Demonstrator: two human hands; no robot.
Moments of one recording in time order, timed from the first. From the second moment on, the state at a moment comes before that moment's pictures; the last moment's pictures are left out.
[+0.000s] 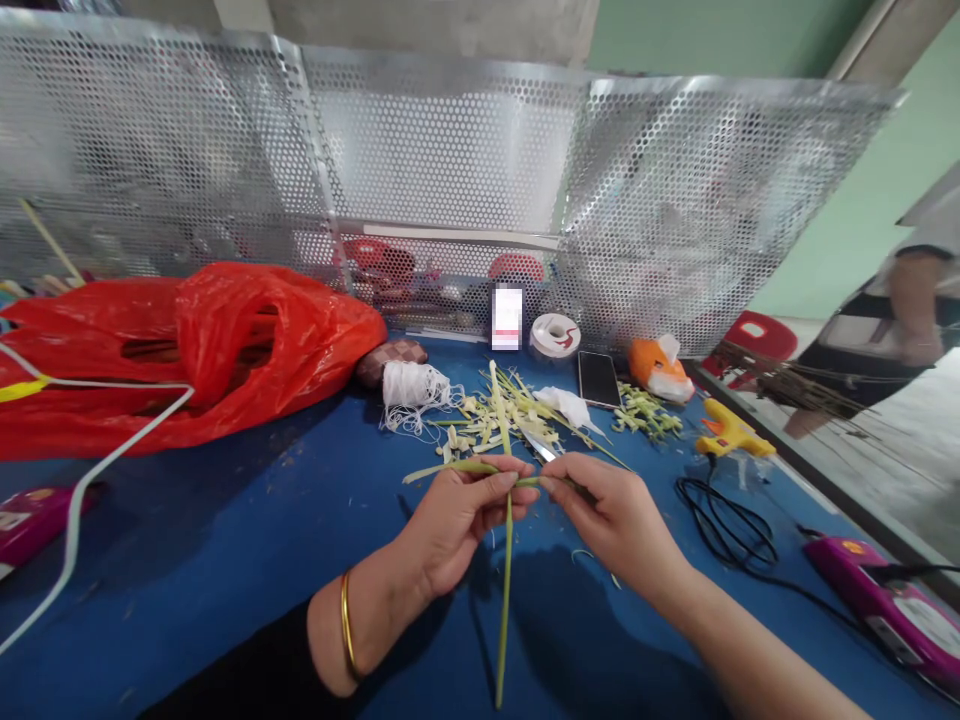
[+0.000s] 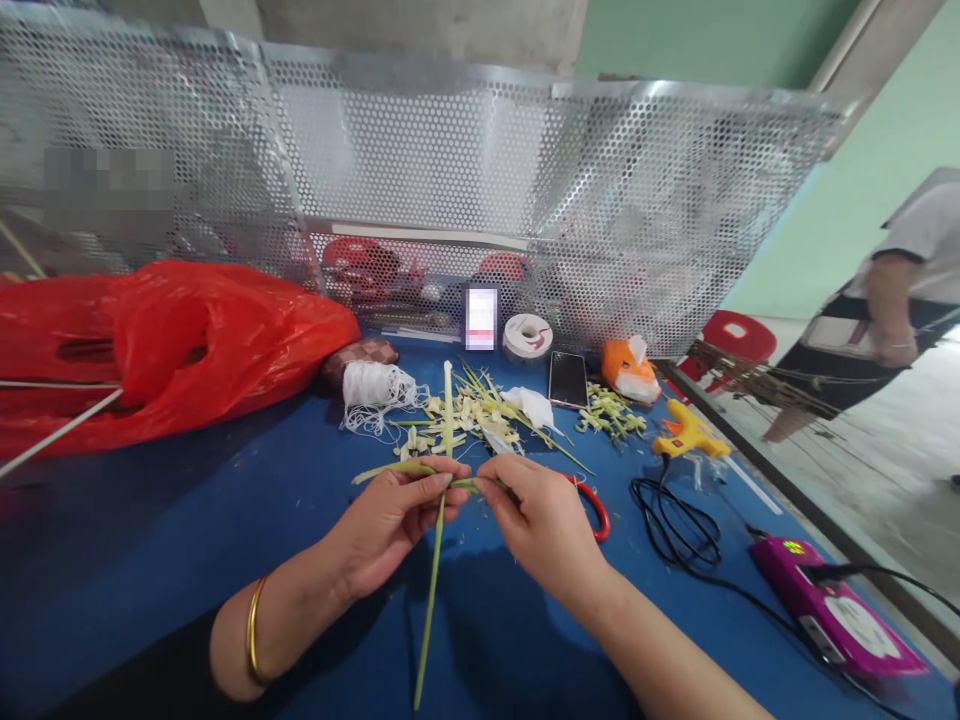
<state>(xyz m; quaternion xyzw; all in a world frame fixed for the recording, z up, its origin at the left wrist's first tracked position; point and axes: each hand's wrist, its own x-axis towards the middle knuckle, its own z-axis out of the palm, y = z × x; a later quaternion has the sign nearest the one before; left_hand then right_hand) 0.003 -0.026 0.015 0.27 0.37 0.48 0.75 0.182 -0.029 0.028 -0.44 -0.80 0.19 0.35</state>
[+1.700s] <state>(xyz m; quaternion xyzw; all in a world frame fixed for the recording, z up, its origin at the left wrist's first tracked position) -0.002 -0.020 0.015 0.26 0.43 0.44 0.75 0.162 -0.040 0.009 -0.22 -0.94 -0.09 0.24</state>
